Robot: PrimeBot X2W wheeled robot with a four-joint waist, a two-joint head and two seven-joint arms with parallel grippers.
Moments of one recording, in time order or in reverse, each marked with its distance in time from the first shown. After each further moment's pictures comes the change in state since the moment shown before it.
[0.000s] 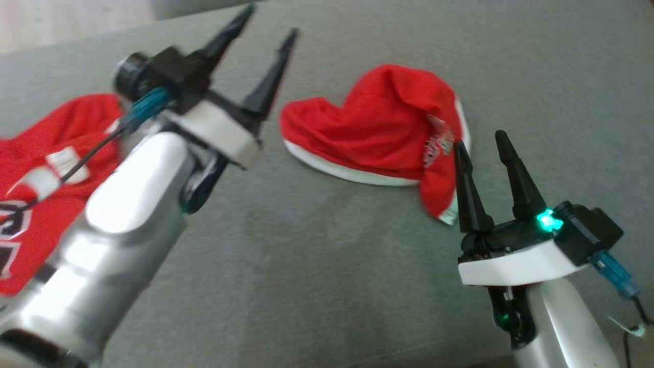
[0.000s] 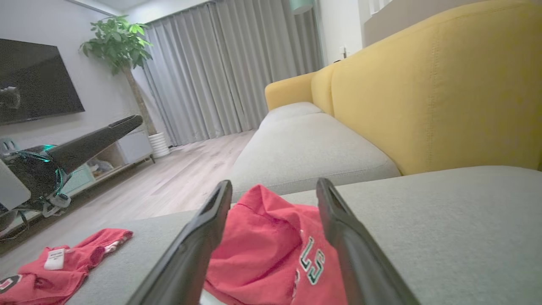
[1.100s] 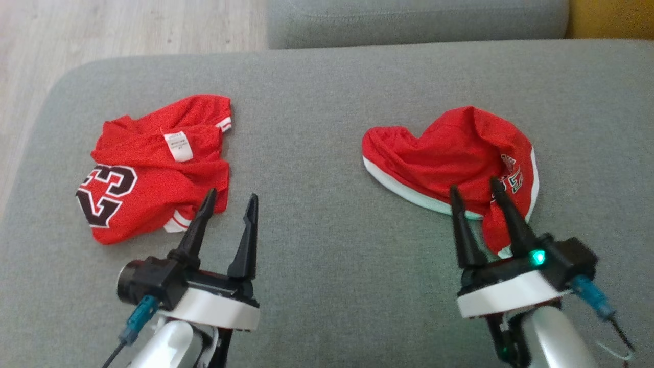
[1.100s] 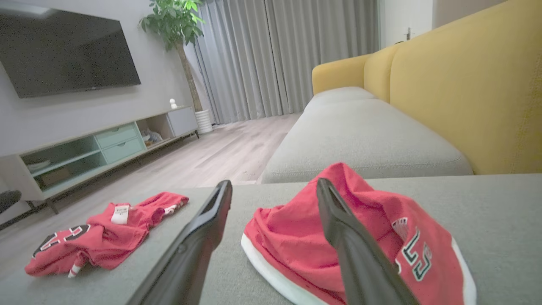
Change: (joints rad) left arm 0.717 0.015 0.227 -0.384 0.080 0.244 -0.105; right arm 0.081 0.000 -0.025 0.091 -0.067 0.000 0.000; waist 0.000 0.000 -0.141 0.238
